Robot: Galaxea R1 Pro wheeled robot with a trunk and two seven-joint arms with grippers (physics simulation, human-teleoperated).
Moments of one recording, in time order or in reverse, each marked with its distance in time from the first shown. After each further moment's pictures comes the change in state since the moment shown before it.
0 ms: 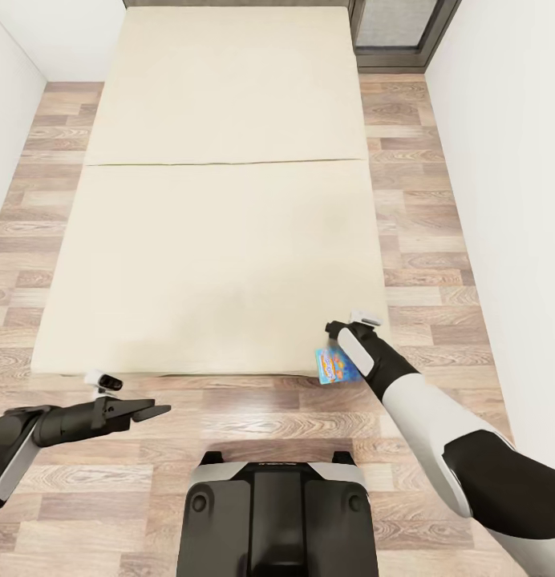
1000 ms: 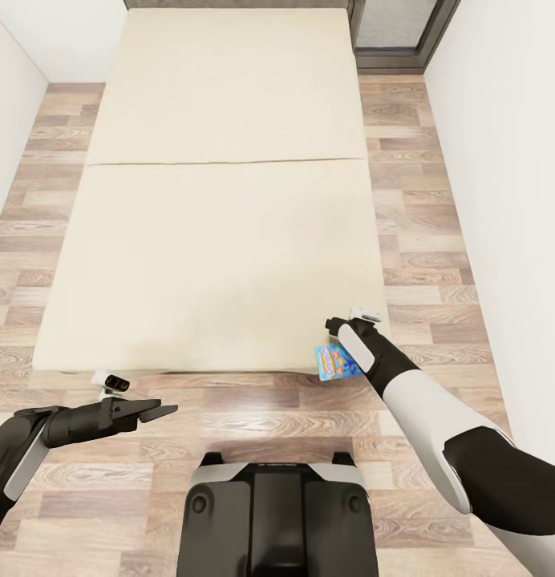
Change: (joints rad) left arm 0.000 -0.031 -0.001 0.000 -0.001 0.000 -0.002; right arm -0.014 -0.001 0.000 -0.006 -0.002 0.008 0.000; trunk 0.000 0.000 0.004
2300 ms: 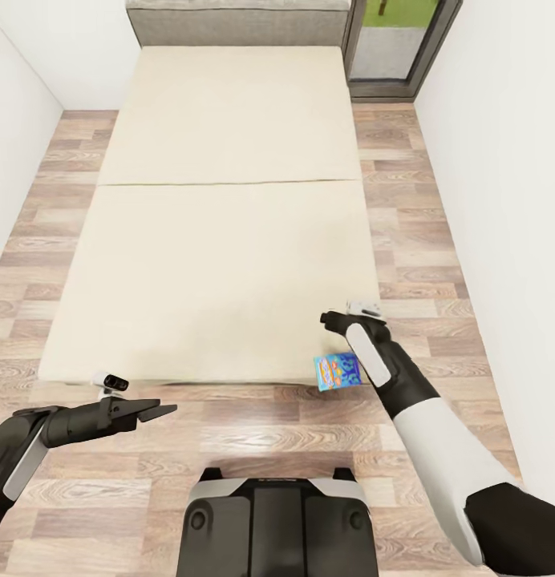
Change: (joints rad) left arm 0.000 0.002 0.003 0.000 0.002 -0.001 -0.003; right arm 0.163 -0.023 -0.072 -0.436 -0.002 0.204 0.005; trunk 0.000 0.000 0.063
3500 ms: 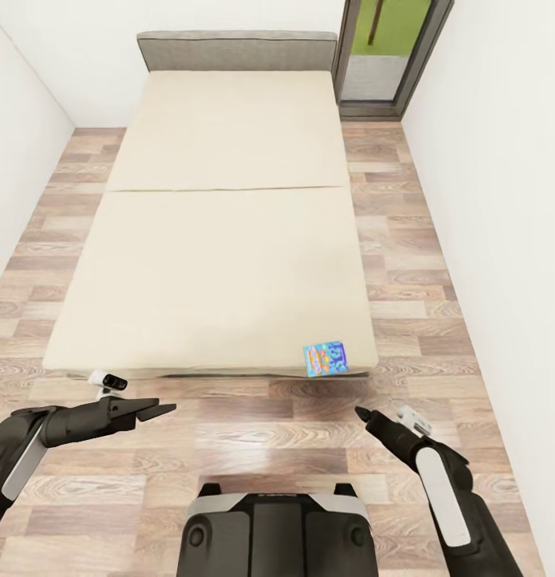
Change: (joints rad) left arm 0.000 0.001 0.007 0.000 0.000 0.000 0.001; right arm 0.648 -0.004 -0.413 -0.415 0.013 0.097 0.308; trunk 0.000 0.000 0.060
